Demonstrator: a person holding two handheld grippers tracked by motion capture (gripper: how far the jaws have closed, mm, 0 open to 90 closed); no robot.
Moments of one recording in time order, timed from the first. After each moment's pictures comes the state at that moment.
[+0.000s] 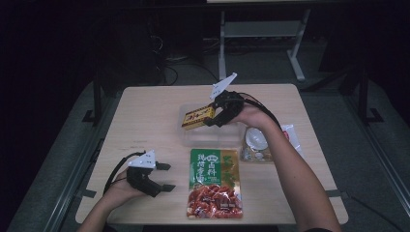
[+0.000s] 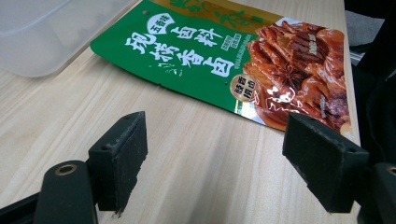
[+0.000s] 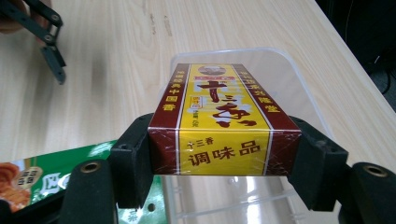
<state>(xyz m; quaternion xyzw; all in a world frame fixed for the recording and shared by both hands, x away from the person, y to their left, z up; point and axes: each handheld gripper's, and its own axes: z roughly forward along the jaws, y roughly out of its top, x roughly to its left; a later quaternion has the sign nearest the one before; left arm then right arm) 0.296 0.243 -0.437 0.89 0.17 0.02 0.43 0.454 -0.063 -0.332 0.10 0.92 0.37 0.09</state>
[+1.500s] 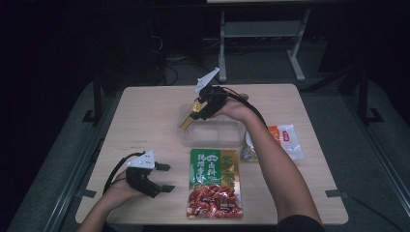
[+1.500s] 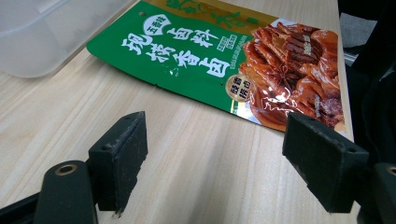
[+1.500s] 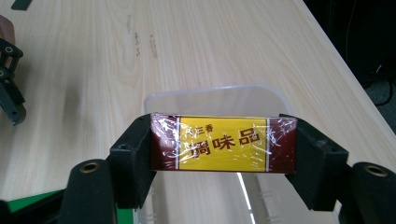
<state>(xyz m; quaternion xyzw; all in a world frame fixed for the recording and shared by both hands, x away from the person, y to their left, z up) 0.295 0.244 -0.437 0.89 0.16 0.01 0.43 0.485 -0.020 -0.337 0.09 0.92 0.38 0.09</state>
